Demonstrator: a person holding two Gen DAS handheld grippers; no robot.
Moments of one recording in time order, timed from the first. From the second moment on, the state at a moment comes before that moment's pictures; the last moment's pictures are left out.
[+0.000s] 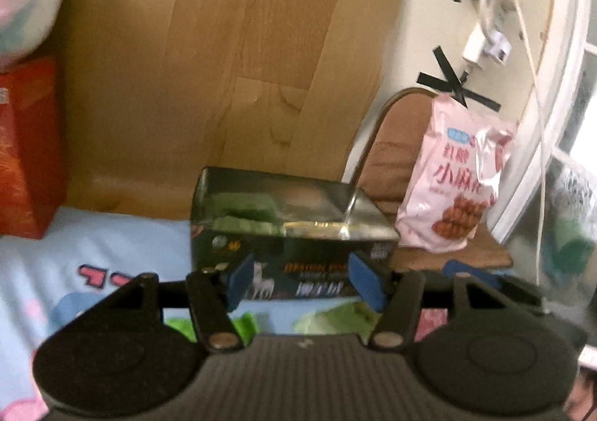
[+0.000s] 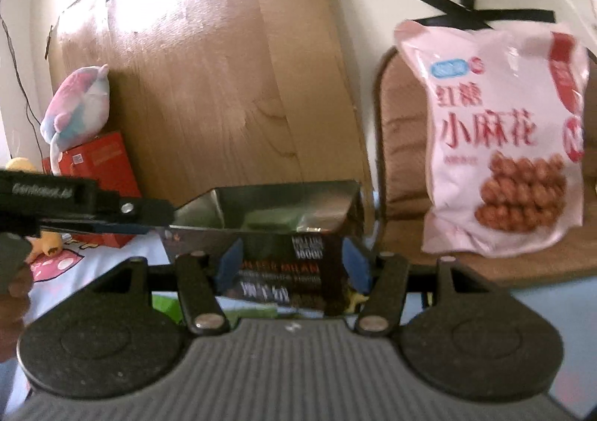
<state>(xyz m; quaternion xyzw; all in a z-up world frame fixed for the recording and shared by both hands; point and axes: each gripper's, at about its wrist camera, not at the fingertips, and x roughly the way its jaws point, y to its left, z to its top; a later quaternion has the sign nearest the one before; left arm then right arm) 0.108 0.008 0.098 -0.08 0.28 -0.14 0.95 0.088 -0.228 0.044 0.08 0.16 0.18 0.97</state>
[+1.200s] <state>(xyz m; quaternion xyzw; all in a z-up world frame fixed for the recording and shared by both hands) -0.029 -0.035 0.065 0.07 0.32 -0.03 0.95 -0.003 -0.253 -0.007 0.21 0.16 0.10 0.96</state>
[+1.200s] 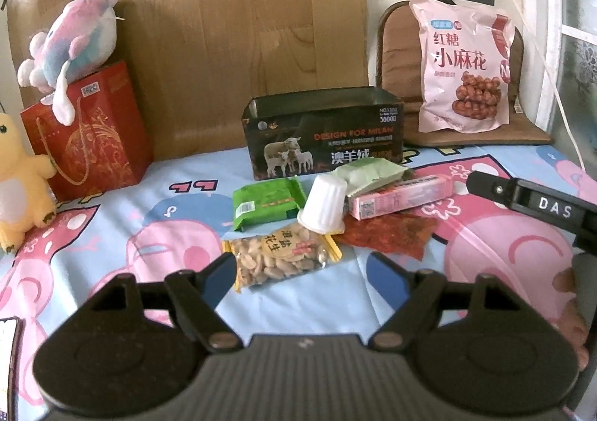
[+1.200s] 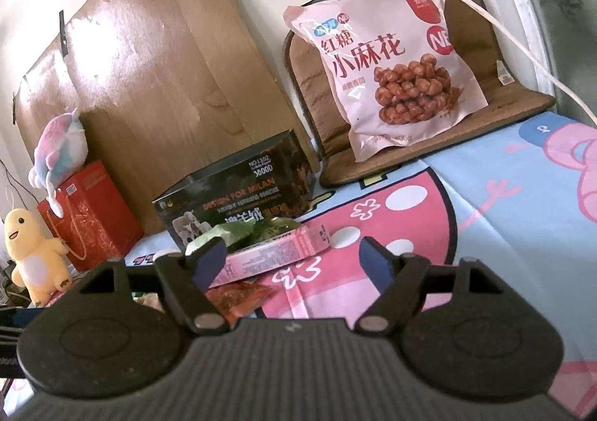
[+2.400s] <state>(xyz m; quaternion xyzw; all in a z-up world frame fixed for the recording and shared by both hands) -0.011 -0.010 0.050 0.02 0.34 -0.02 0.94 -0.002 -0.253 -0.008 0.22 0.16 0.11 0.96</state>
